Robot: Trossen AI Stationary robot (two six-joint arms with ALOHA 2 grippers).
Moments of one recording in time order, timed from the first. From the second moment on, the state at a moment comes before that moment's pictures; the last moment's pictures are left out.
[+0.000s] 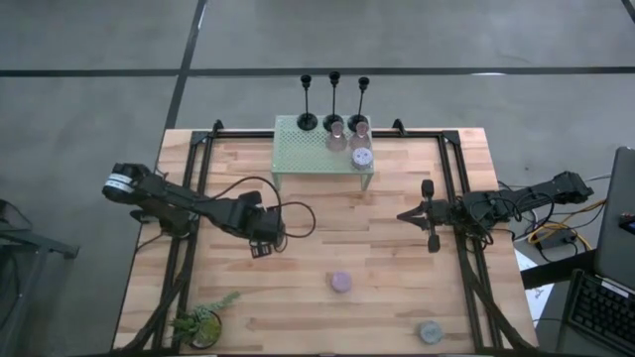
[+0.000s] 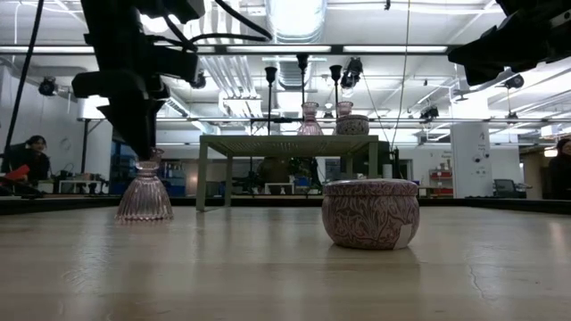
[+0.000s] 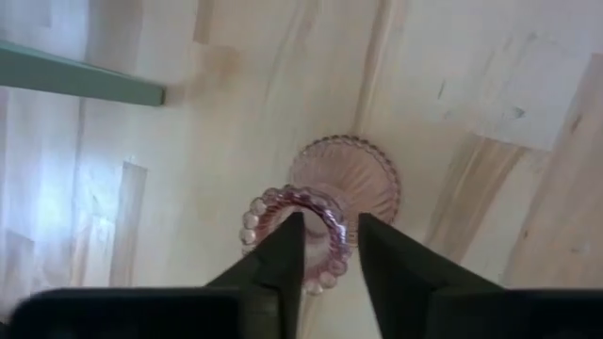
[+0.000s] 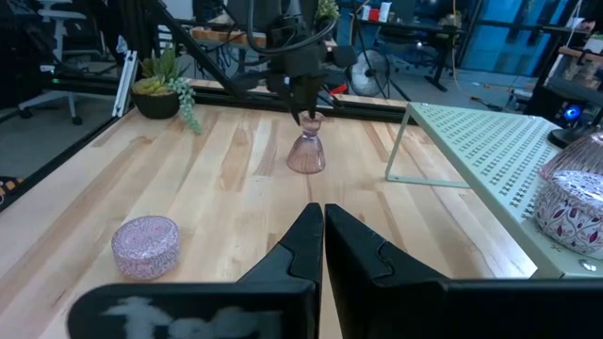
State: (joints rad) left arm -0.22 1.46 1.01 -0.96 -0.36 -0.43; right arm 0.26 0.38 0.25 -0.05 0.26 -0.02
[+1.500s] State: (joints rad) left arm 0.12 1.46 1.45 -0.71 -0.55 0.16; right arm 0.26 0.38 0.25 -0.05 0.26 -0.02
